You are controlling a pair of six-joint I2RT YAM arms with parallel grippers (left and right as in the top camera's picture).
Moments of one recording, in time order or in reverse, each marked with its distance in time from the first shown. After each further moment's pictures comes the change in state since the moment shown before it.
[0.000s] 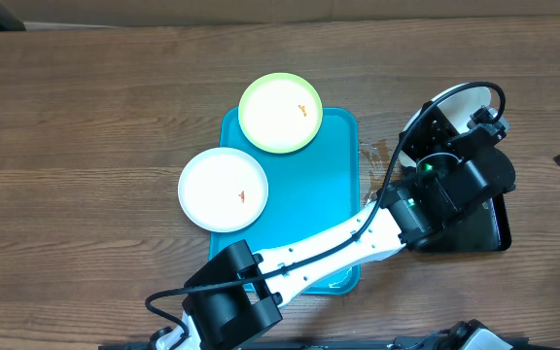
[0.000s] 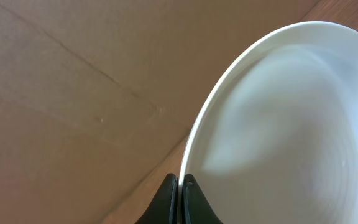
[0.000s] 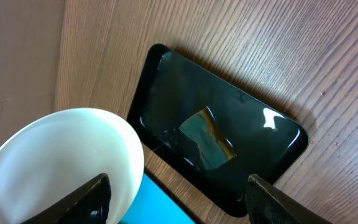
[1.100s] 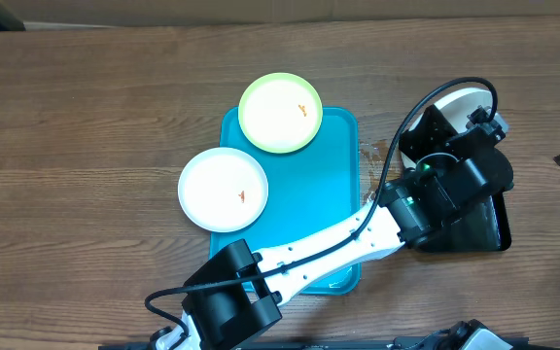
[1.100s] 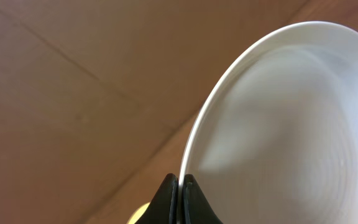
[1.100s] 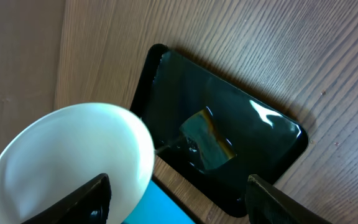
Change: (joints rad) left arm 0.008 0.000 0.000 -0.030 0.055 -0.064; right arm 0.000 0.000 0.000 0.000 0.000 0.000
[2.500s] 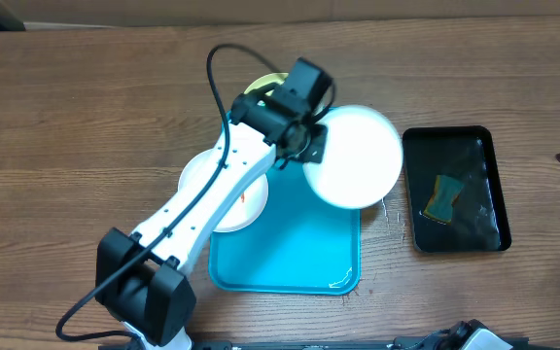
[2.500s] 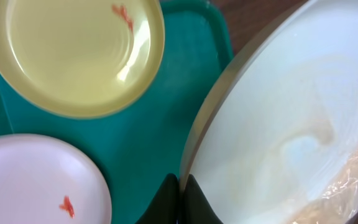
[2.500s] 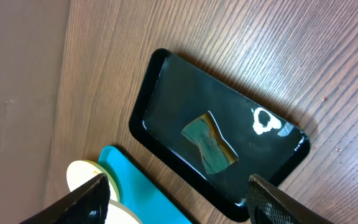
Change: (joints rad) left arm 0.502 -0.231 -0.060 -0.860 0.923 -0.724; right arm 0.000 0.000 0.000 0.019 0.000 0.000
